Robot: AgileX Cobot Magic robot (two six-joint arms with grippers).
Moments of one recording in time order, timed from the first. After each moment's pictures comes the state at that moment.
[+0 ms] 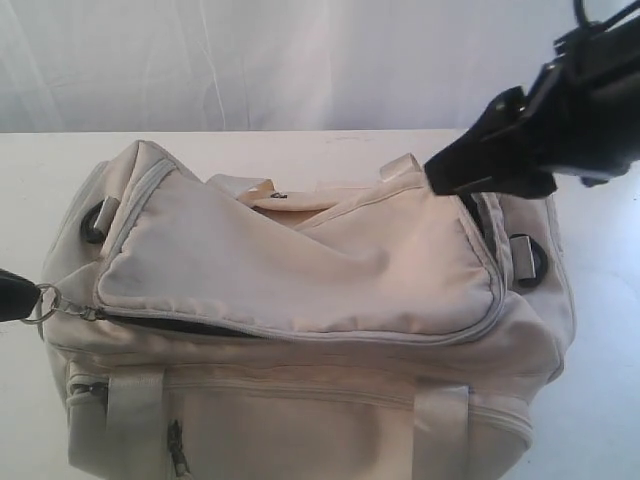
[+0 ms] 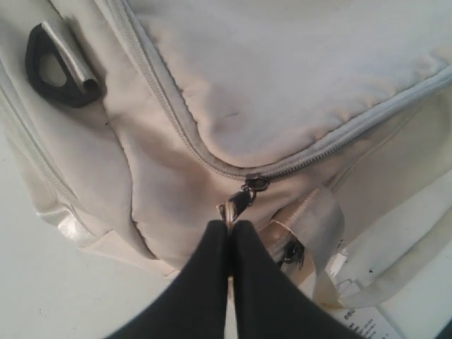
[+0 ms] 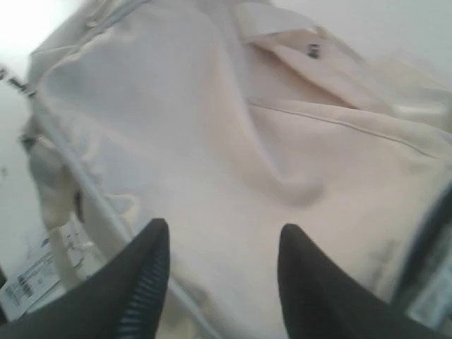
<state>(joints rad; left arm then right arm) -0.03 0.84 -0.71 -0.55 0.93 0.72 0.14 1.14 -1.10 0.61 0.99 -0.61</state>
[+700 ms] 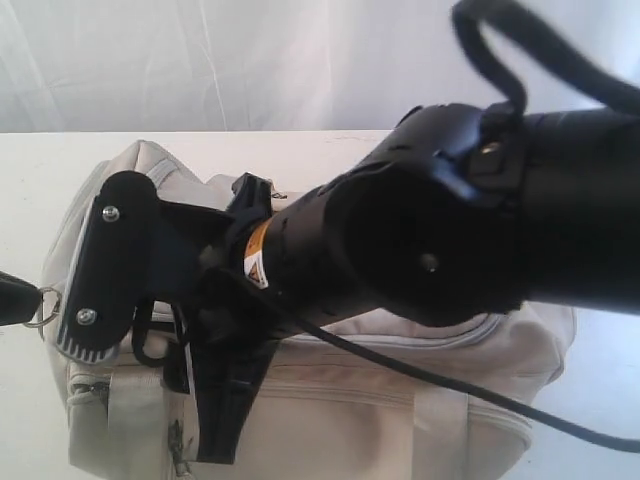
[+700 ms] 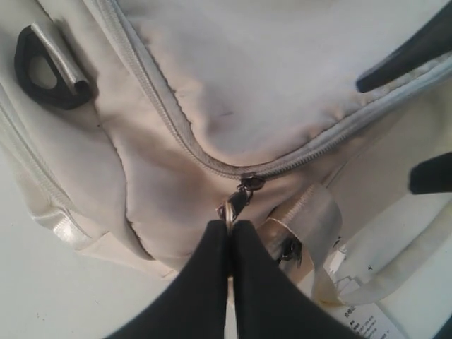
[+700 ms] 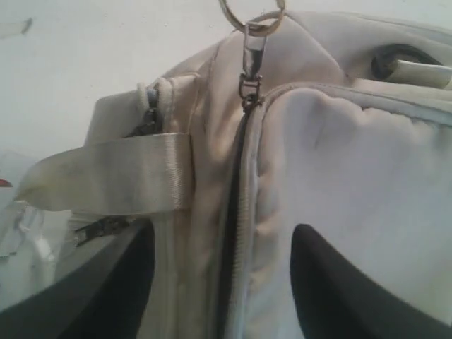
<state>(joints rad) -0.03 0.84 -0.71 -0.56 0.93 0.74 0.90 1.51 -1.10 0.06 0.47 -0.63</state>
